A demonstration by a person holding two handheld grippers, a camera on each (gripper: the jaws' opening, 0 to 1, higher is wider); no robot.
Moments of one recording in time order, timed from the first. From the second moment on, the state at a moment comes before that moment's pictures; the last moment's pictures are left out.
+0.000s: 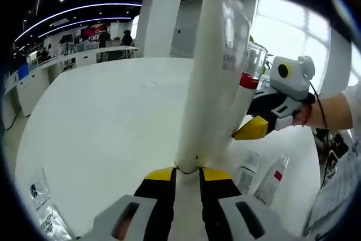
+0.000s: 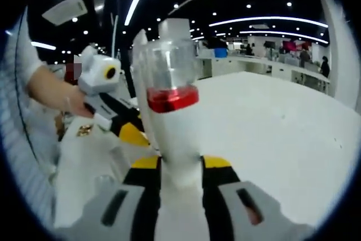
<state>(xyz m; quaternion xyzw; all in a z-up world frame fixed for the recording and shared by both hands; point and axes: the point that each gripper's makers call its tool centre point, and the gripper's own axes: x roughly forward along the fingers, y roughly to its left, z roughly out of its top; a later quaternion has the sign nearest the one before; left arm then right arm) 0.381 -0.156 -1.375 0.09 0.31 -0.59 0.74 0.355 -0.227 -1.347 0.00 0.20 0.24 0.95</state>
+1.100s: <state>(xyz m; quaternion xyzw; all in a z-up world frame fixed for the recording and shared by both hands) 0.384 -0.158 -1.377 0.10 0.32 -0.59 0.74 0.352 -0.221 -1.351 0.01 0.20 0.21 0.96</state>
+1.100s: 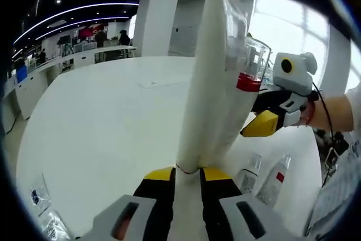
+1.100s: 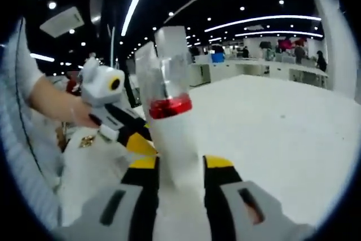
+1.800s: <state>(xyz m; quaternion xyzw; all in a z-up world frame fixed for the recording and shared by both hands) 0.387 -0.154 -1.376 0.11 0.31 -0.58 0.74 0.347 -0.244 -1.354 0.01 0.20 0.18 0.96</state>
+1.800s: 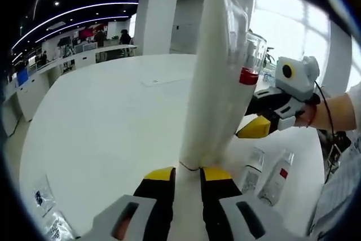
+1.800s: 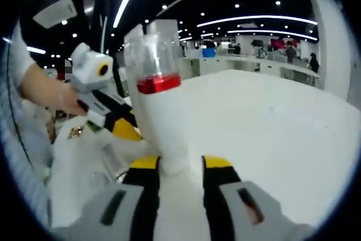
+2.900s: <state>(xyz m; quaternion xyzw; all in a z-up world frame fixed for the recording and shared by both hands) 0.326 -0.125 -1.386 0.31 0.26 -0.68 0.62 0.306 -0.202 -1.392 0.00 0.29 0.32 0.90</state>
